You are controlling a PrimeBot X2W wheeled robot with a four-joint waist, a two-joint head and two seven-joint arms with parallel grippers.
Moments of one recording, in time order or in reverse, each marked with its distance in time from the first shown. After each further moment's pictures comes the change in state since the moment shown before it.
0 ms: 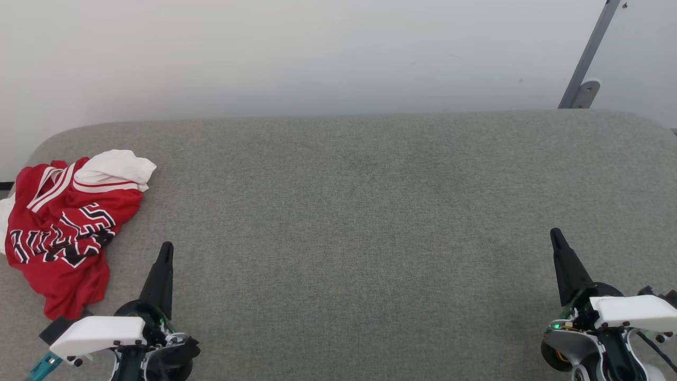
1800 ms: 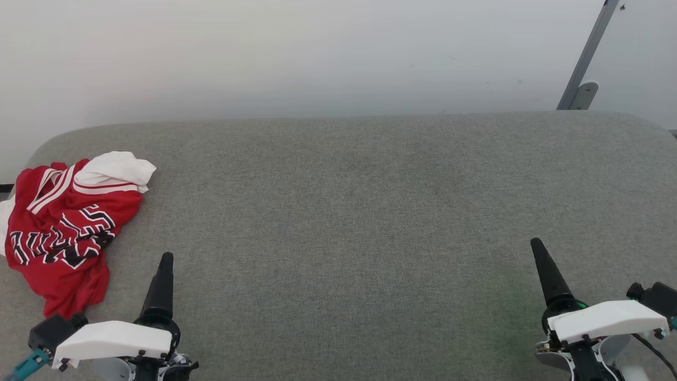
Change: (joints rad) left arm 0.062 0.075 -0.093 -0.045 0.400 0.112 -0.128; right arm 0.025 -0.033 0.075 0.036 -0.463 0.000 -0.089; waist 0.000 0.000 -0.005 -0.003
